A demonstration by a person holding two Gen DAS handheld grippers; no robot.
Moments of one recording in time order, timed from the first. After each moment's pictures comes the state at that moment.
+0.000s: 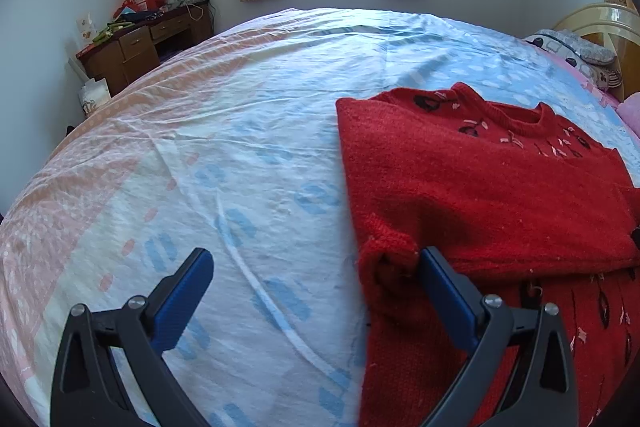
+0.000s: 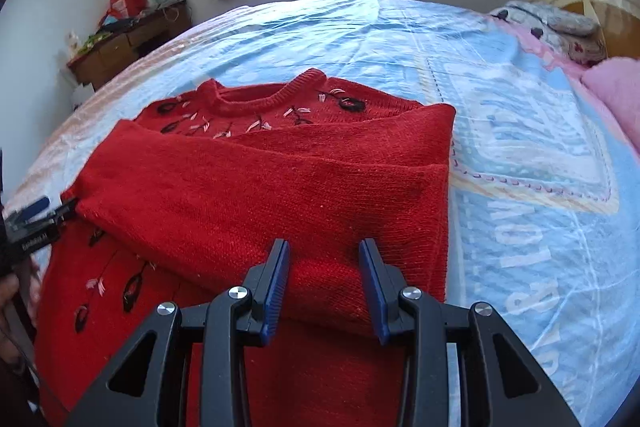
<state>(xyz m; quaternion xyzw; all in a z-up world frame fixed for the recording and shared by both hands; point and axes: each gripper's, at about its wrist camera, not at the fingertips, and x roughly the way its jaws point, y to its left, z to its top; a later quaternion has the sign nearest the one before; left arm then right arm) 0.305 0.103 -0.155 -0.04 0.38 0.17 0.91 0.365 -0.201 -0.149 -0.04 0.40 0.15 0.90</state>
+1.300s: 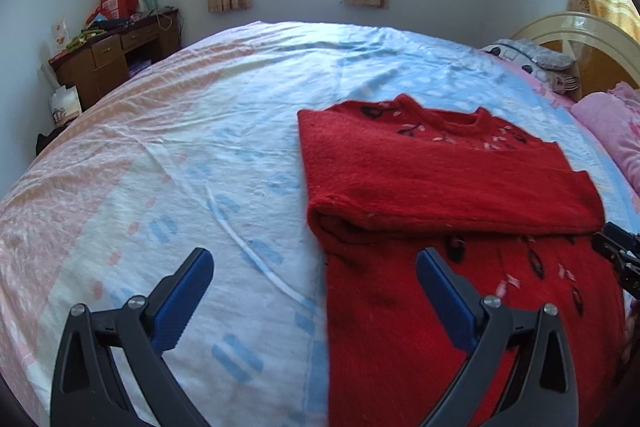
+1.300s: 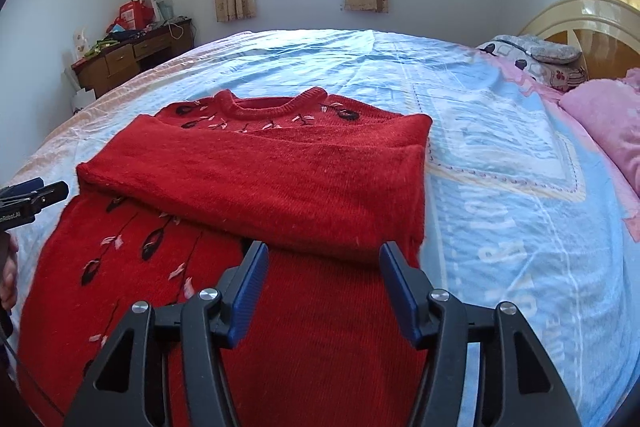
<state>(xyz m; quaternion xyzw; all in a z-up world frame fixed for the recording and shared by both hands) 0.255 0.091 -0.127 -0.05 0.36 0.09 0.93 0.299 -0.209 -0.141 -0.04 0.34 0.14 0.93</state>
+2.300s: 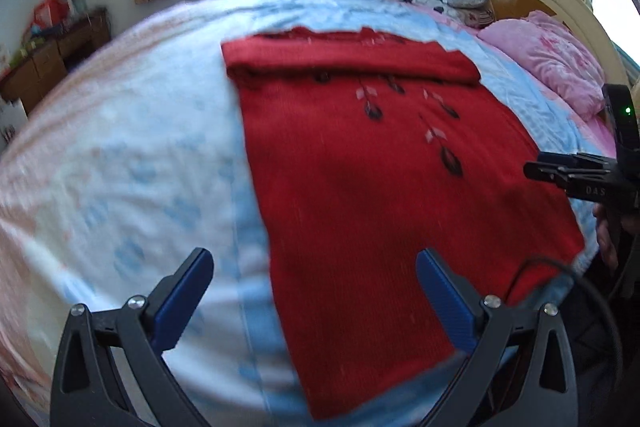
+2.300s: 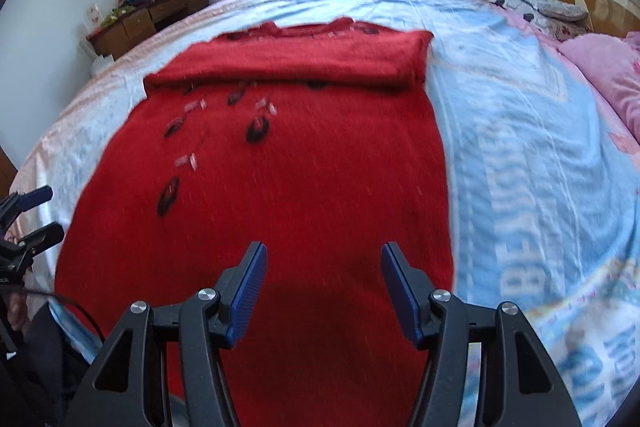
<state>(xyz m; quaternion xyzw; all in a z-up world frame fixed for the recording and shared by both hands) 0.112 0.049 -0.147 -0.02 0.42 -0.05 0.90 0.178 -0.225 -0.157 -0.04 0.44 0.16 0.88</state>
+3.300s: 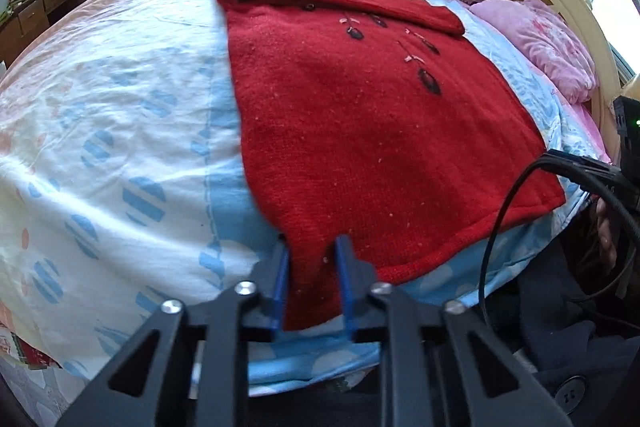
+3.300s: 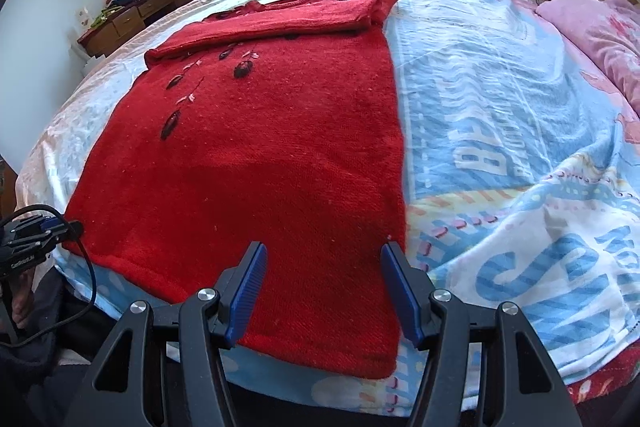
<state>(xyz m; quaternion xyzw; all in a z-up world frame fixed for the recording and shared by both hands) 0.075 0.043 -0.173 -0.05 0.48 -0.08 0.87 0.124 -0.264 -0.168 -0.01 0.46 0.14 0.88</state>
